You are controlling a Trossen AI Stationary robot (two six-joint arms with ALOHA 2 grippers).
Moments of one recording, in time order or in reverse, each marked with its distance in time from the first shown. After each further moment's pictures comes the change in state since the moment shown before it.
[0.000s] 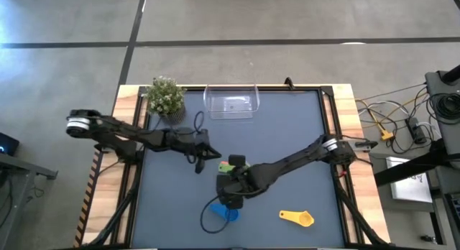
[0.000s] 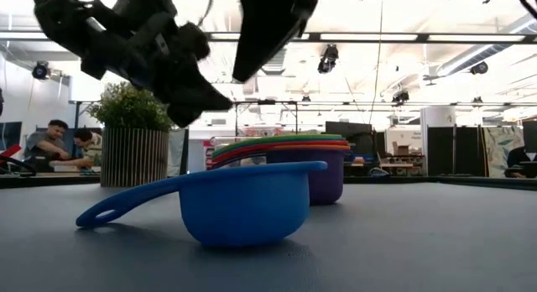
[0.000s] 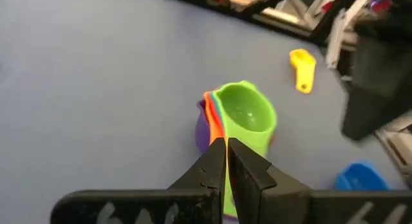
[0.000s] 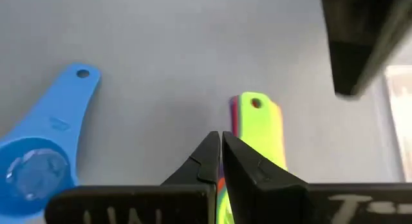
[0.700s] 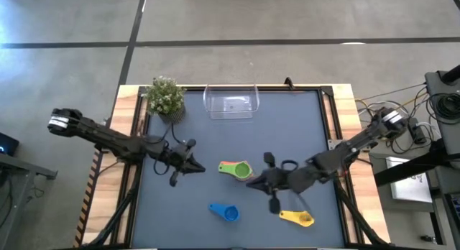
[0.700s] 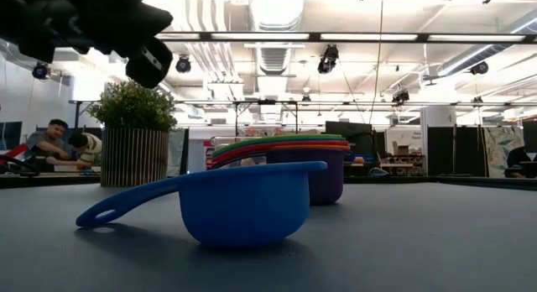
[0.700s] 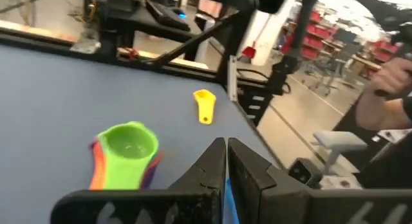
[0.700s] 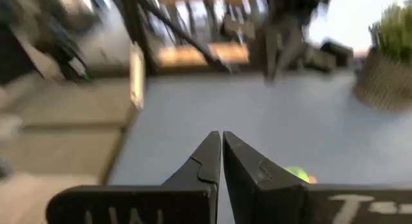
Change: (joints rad) left arm -0.212 -0.315 -0.177 0.158 0.001 -0.029; right arm 0.151 -0.733 -0.948 1.067 0.009 -0.052
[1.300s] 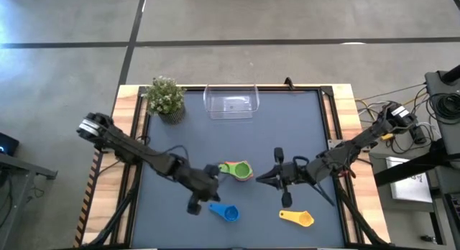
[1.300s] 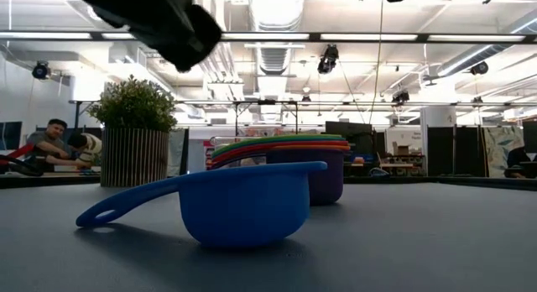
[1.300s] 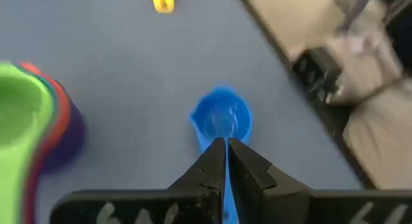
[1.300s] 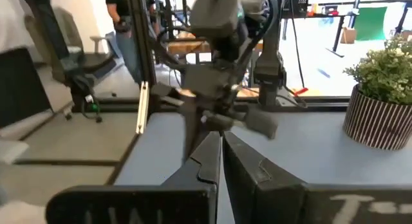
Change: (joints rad) left arm -0.220 0.511 0.644 -0.732 -0.046 0.175; right arm 0.014 -0.147 -0.295 0.371 0.012 -0.137
